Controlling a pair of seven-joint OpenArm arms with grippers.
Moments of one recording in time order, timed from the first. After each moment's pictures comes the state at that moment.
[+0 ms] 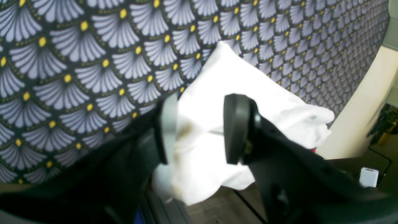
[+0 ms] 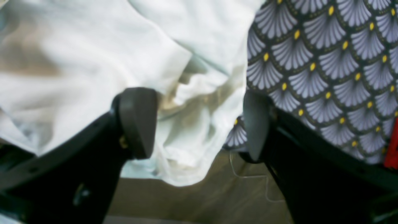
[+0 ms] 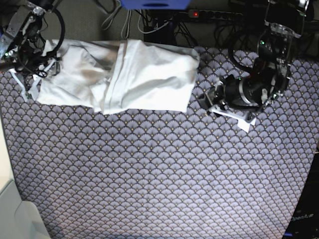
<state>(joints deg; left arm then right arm) 1.3 -25.5 12.2 105.4 -63.3 39.1 57.8 -10.6 6.9 38.9 101.8 18.9 40.1 -79.8</state>
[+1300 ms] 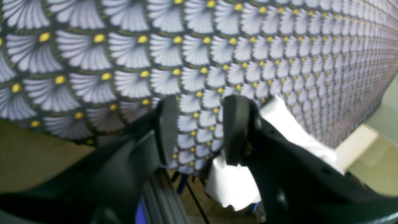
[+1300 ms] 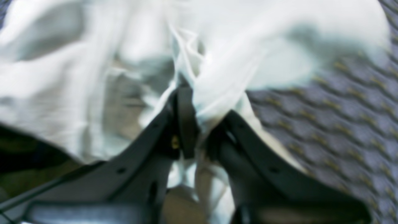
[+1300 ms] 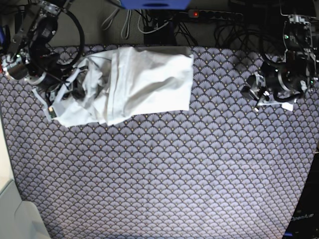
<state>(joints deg) 11.2 -26.4 -11.9 100.1 -63.3 39.0 64.3 -10.1 2.7 28.1 113.8 32.2 39.9 -78.3</state>
